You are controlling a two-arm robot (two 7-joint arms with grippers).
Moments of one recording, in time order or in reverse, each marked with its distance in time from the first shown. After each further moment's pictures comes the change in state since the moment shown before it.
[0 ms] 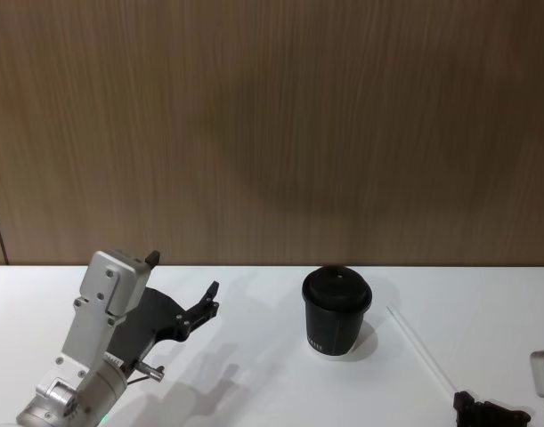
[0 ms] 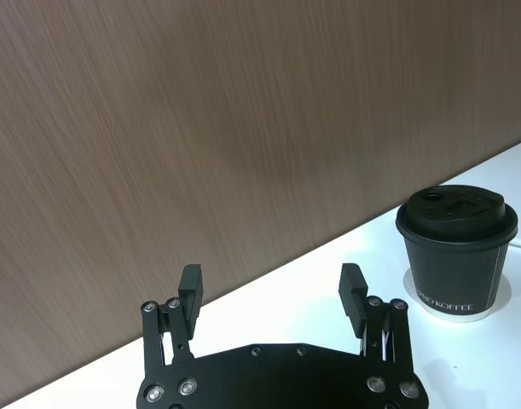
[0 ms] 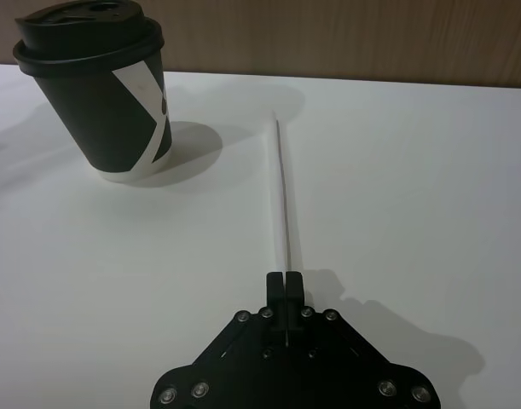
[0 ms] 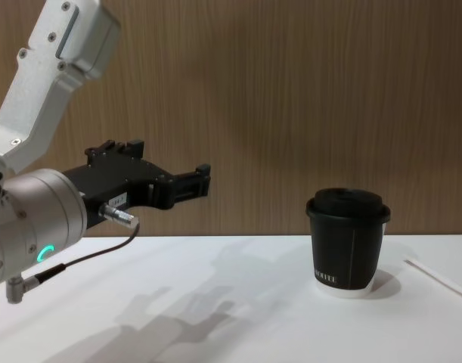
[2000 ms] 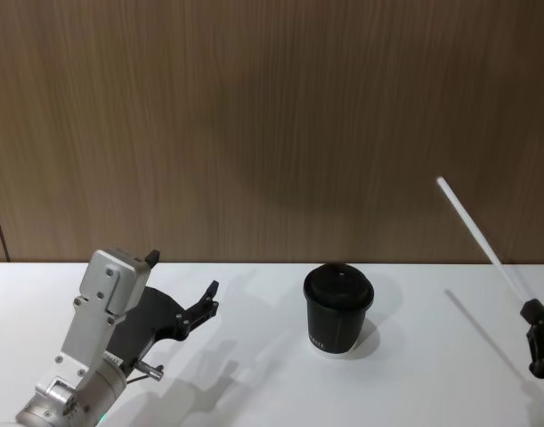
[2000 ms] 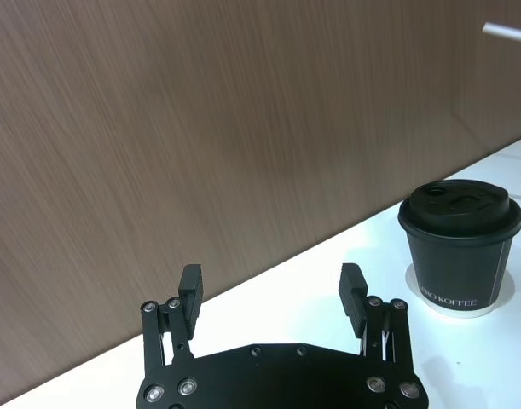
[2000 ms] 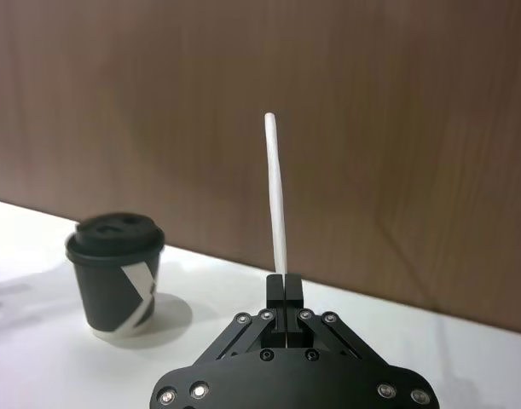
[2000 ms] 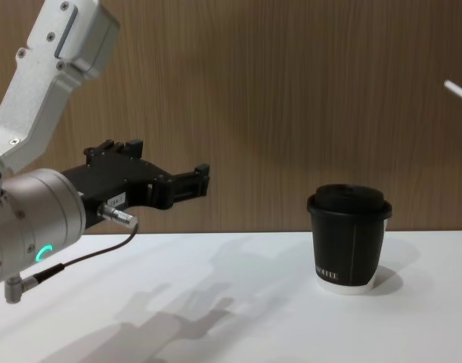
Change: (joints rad) left arm 0.000 0.000 0.000 0.000 0.000 0.000 0.000; right arm 0.041 0.091 0.153 0.064 0.088 -0.454 0.263
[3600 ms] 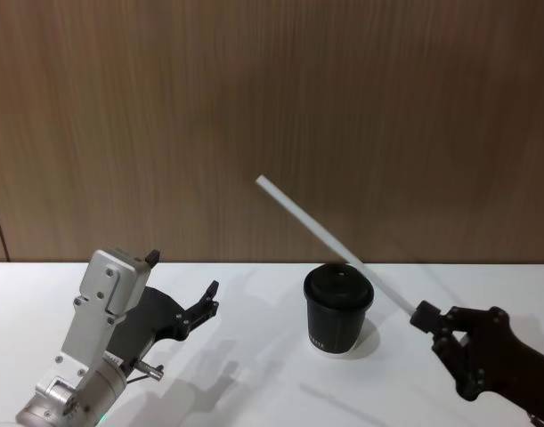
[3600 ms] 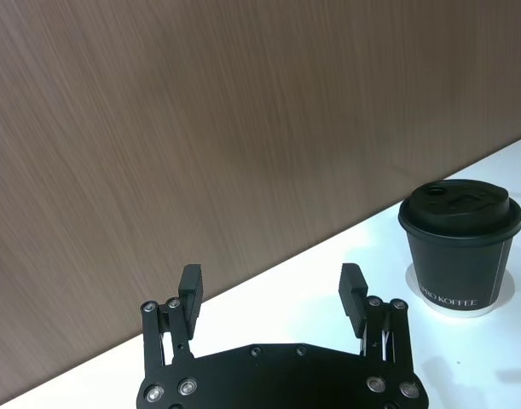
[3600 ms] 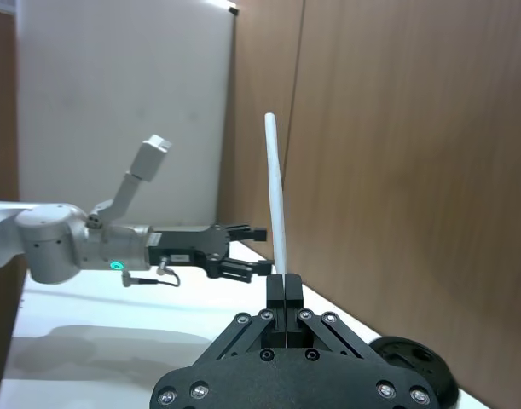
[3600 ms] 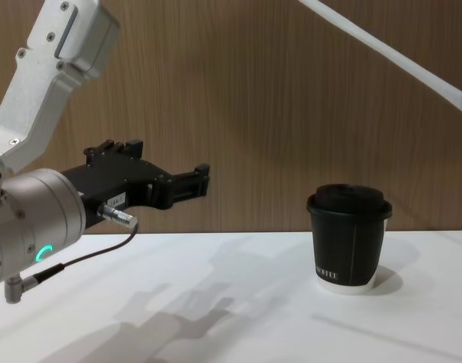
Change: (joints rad) left arm 0.000 0.000 0.000 0.000 0.000 0.000 0.000; right arm 0.147 0.105 -0.192 -0.007 0.307 -0.020 0.544
